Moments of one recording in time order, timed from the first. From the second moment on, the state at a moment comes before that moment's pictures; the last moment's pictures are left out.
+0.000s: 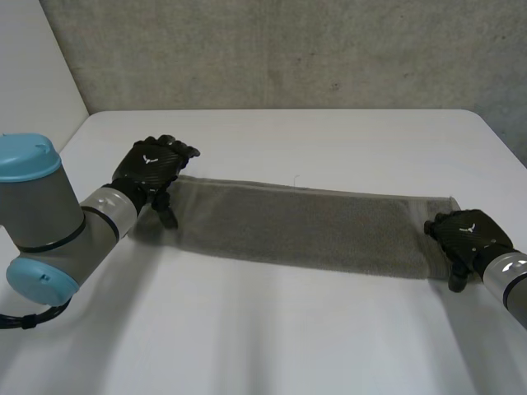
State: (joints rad) left arm 4.42 -2.05 -1.51 3.37 -1.32 3.49; right arm 1.56 -1.20 1.89 -0.23 1.28 2.47; left_hand 0.26 0.25 0.25 0.25 0.07; right_hand 0.37 0.36 0.36 0.37 0.21
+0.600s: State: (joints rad) left arm 4.43 -2.05 -1.52 3.38 -1.32 3.46; right arm 1.40 -1.22 1.76 -0.38 1.61 2.22; left_hand 0.26 0.25 0.25 0.25 0.07; right_hand 1.31 1.31 1.33 1.34 1.15
